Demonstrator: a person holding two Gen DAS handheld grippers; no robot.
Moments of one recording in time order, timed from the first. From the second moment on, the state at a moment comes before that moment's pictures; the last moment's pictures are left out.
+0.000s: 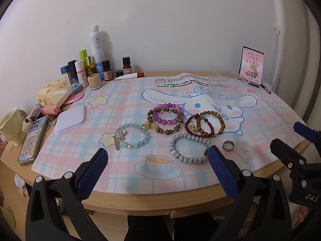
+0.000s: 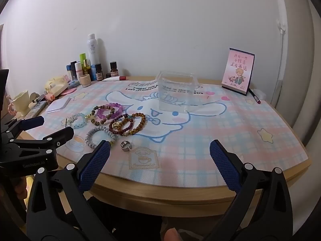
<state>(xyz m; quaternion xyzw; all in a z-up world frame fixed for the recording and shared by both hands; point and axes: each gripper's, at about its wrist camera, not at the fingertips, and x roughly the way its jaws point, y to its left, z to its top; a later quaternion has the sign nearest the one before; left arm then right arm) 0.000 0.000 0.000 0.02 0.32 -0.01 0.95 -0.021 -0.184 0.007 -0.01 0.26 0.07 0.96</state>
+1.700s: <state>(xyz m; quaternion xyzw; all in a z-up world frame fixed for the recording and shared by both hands) 0.086 0.097 0.001 0.01 0.37 -0.09 0.92 0.074 -0.199 0.023 -0.02 0.31 0.13 0.94</state>
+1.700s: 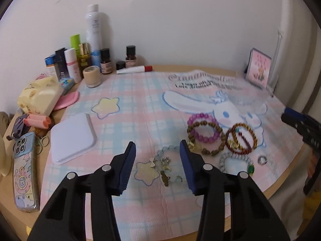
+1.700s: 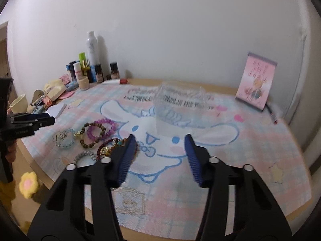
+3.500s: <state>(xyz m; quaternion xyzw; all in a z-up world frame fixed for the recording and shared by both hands) 0.085 0.114 -0.036 -0.10 0.43 -0.07 0.89 0.113 -0.139 -0.002 -0.06 0.41 0.17 0.89</state>
